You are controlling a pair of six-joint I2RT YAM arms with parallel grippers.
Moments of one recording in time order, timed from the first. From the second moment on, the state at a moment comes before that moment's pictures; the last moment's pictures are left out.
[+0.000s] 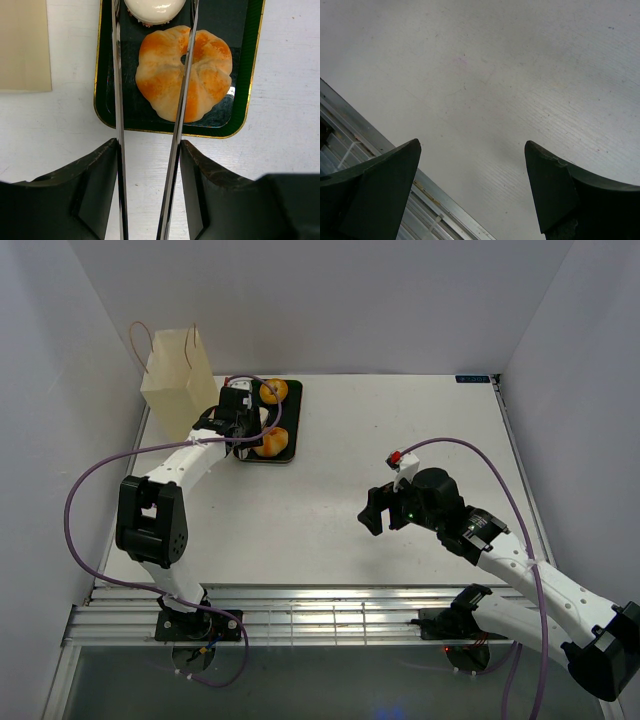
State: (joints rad) left arm -0.26 1.74 1.33 -0.38 -0.17 -0.24; right arm 0.72 0.89 0.71 -0.35 -0.10 0.25
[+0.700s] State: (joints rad) left arm -0.25 1.73 1.33 -0.39 -0.17 -0.24; right arm 0.72 0.88 0.71 -0.35 -0.10 0.25
